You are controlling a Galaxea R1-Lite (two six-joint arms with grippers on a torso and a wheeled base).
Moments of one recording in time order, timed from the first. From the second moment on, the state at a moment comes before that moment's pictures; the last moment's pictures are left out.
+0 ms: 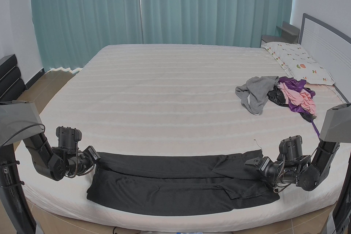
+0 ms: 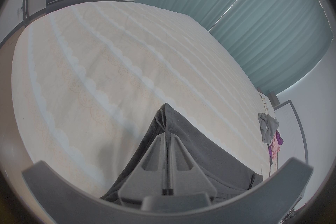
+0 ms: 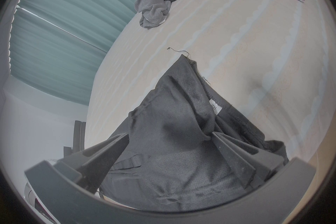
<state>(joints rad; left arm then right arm) -0.05 2.16 -0.55 -0.83 -0.02 -0.76 0.27 2.14 -0.36 -0.98 0.07 0.95</state>
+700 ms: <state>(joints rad) -0.04 2.20 -0.53 -0.83 -0.02 -0.73 0.27 2.13 -0.36 -0.98 0.07 0.95</state>
